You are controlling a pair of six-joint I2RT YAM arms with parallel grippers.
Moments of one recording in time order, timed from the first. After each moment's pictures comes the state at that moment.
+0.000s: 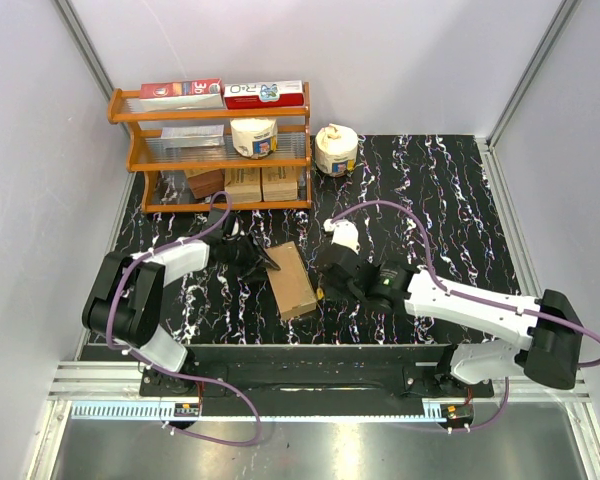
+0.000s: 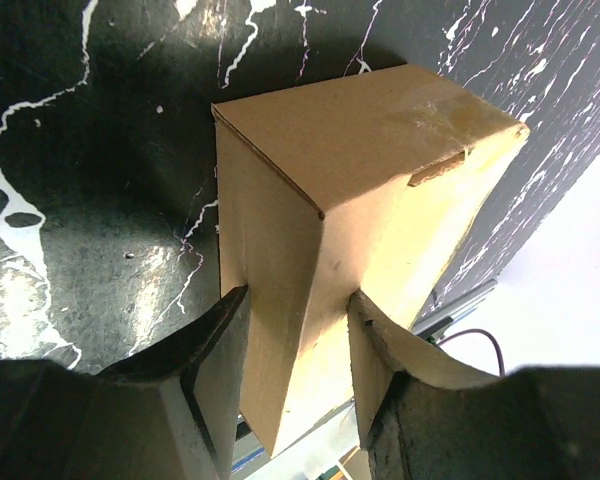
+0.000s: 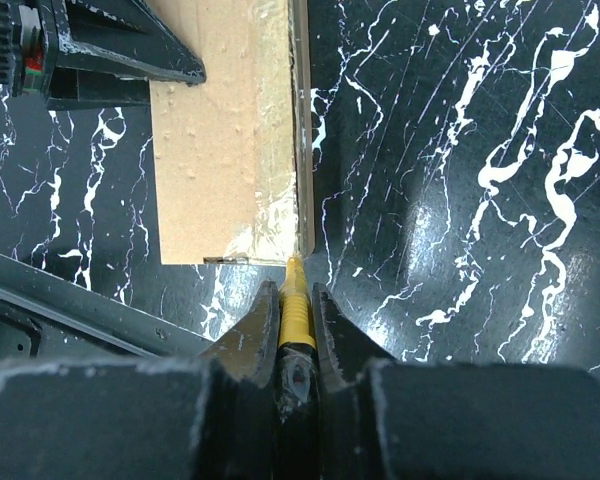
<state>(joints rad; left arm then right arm) -0.30 1.58 0.77 -0.26 0.48 -0.91 1.10 1.30 1.00 -0.53 0.39 0.74</state>
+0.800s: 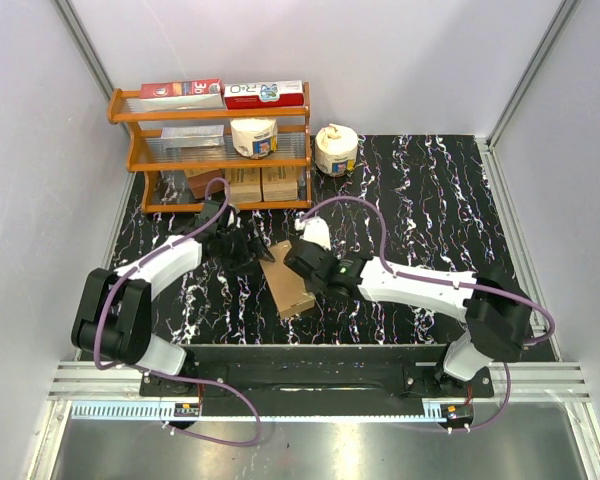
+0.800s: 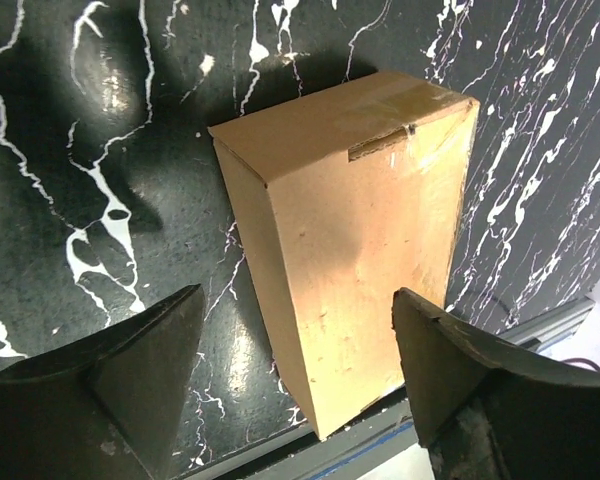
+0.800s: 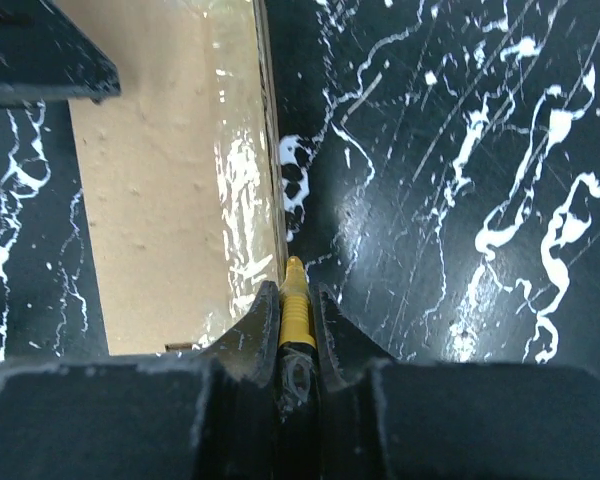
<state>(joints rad) -0.29 1.47 0.83 -0.39 0.35 -0.71 1.09 1.58 1.12 -0.51 0.48 0.67</state>
